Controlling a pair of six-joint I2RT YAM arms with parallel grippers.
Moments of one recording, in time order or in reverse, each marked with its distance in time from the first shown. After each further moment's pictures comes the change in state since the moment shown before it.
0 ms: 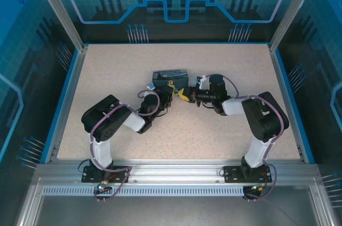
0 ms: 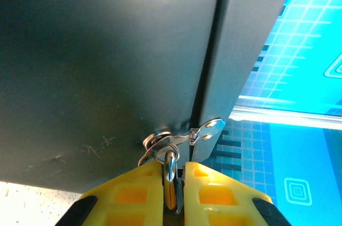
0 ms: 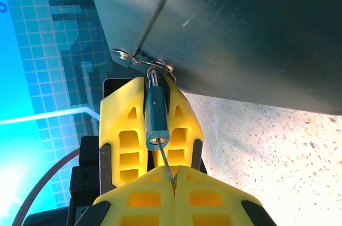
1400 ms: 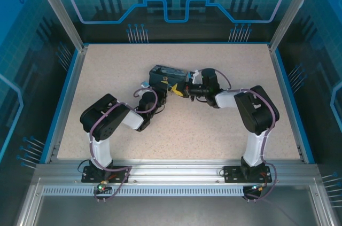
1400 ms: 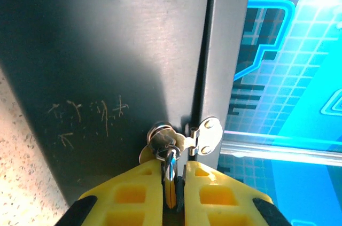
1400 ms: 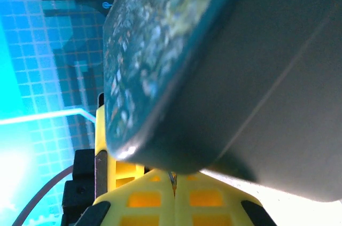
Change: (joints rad) left arm 0.042 -0.004 0.011 -0.025 -0.101 0.008; right arm 0.040 0.145 0.179 -0.017 -0.006 -0.003
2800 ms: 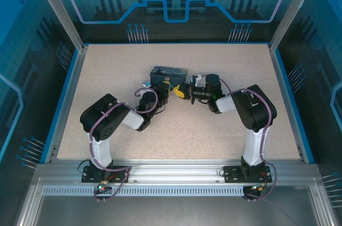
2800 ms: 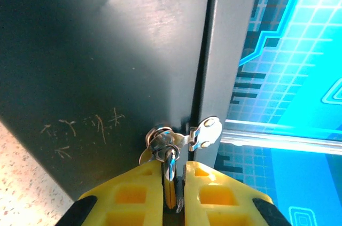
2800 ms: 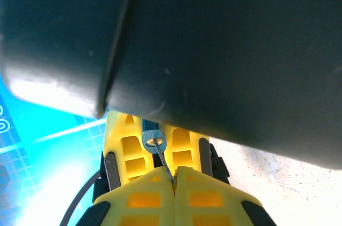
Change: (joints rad) left arm -0.002 0.000 0.005 0.003 0.048 0.000; right arm -0.018 0.037 -0.093 0.277 -0.041 0.316
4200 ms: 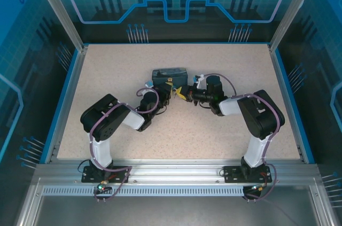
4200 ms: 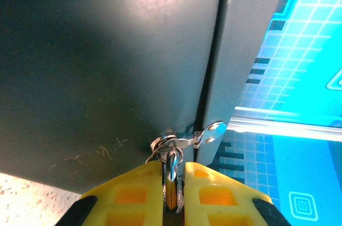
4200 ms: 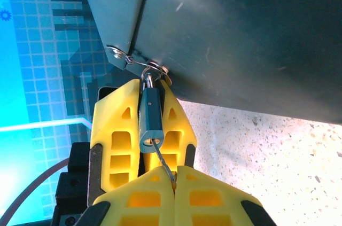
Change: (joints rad) left arm -0.012 0.000 0.007 -0.016 0.044 0.001; right arm 0.014 -0.126 -0.073 -0.170 0.129 -0.306
